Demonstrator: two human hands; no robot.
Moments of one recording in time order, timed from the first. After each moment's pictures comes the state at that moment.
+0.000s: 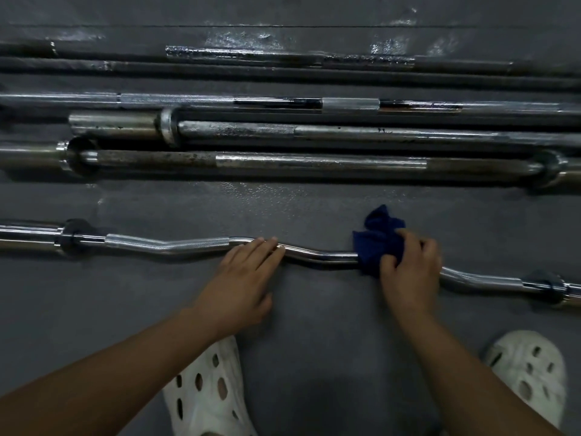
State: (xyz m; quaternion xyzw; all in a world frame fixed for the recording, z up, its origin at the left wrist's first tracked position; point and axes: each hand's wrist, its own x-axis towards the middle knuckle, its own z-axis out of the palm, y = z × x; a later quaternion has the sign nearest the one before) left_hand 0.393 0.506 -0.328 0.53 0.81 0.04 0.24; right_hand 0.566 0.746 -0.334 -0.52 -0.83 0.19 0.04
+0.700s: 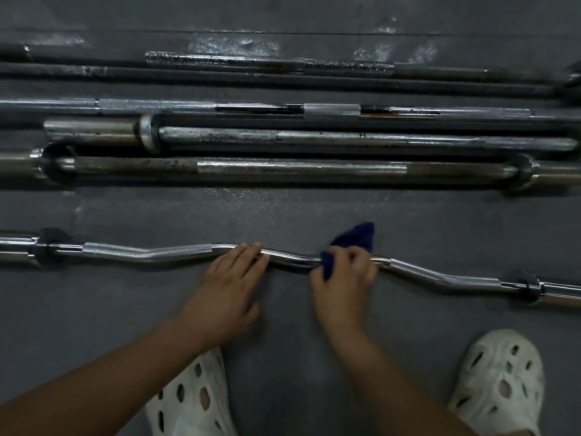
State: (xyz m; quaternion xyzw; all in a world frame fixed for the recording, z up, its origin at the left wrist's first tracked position) left_hand 0.399 0.508 -0.329 0.53 0.82 0.02 0.23; right_hand 0.533 0.676 -0.335 -0.50 -0.83 0.26 0.08
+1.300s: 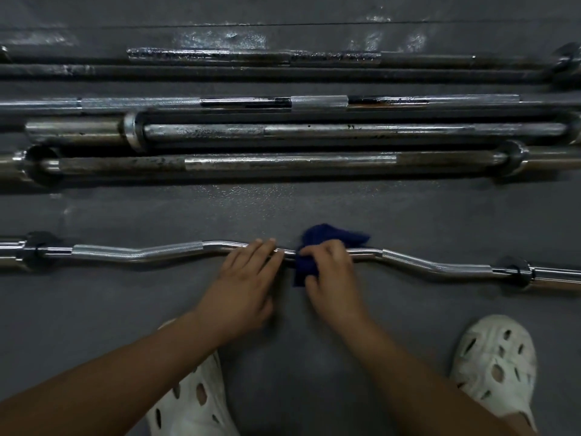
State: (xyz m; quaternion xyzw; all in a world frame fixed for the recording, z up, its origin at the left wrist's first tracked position) left_hand 0.417 0.537 -0.323 0.56 0.80 0.03 0.21; right_hand 0.545 0.690 -0.332 -0.33 -0.89 0.32 0.01
